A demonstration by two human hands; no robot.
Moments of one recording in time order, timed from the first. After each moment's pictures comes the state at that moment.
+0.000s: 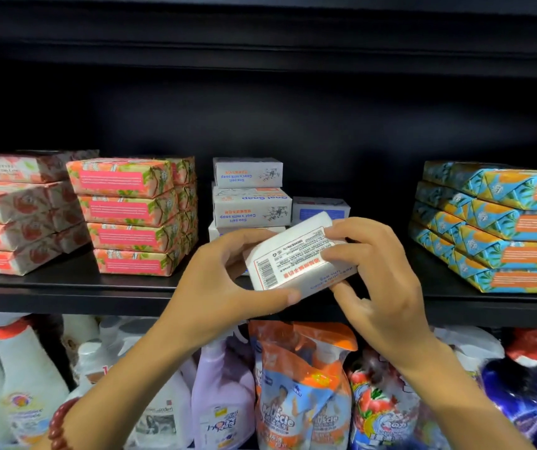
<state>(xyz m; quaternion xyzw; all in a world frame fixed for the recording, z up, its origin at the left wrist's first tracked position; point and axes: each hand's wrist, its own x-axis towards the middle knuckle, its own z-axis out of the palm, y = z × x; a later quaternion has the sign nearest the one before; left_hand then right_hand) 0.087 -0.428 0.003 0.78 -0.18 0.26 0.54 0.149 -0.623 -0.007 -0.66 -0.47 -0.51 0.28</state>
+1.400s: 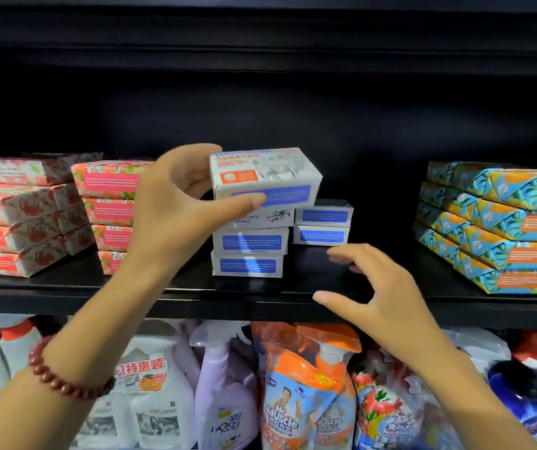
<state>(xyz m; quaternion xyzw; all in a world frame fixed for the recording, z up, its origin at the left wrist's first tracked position) 0.091 -0.407 0.060 0.73 -0.11 0.45 0.50 0.159 -0.635 -0.021 -0.82 -0.36 -0.28 0.35</state>
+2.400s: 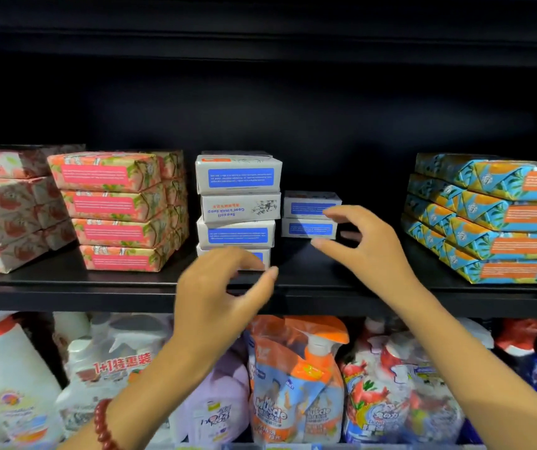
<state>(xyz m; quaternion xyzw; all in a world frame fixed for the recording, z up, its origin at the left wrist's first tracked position) 0.109 -0.441 -0.036 0.78 -0.13 0.53 0.30 0.202 -0.633 0.002 -0.81 -0.31 -0.27 0.41</state>
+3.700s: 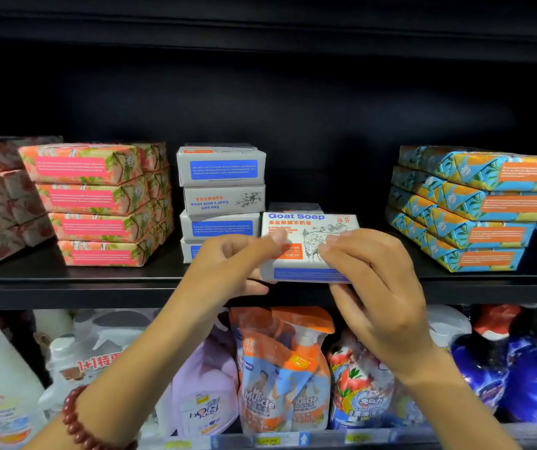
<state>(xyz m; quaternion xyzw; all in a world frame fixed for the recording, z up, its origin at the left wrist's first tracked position) 0.092 -0.466 0.008 0.72 -0.06 0.10 0.69 0.146 -0.653 -0.029 -0.67 -0.44 -0.57 0.20</state>
